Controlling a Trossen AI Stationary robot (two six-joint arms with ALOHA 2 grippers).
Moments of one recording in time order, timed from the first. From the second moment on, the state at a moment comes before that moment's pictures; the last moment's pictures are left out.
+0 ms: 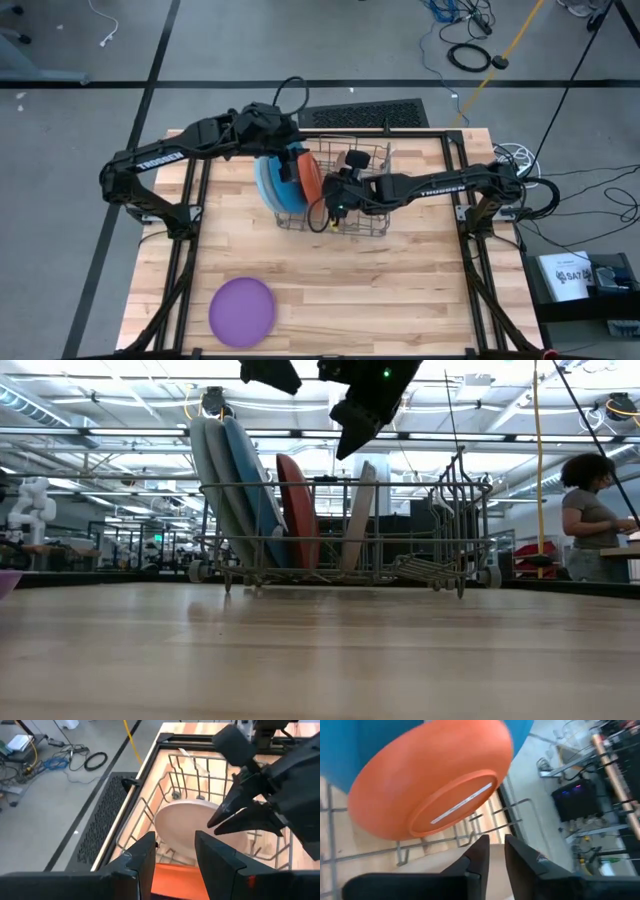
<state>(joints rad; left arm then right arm) 0.27 1.43 1.58 -0.76 -0.11 0.13 0.04 1.76 1.48 -0.63 0.77 -0.04</state>
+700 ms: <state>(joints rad) 0.25 1.41 1.53 -0.59 -0.10 0.11 0.22 1.53 1.48 -0.59 1.00 -0.13</state>
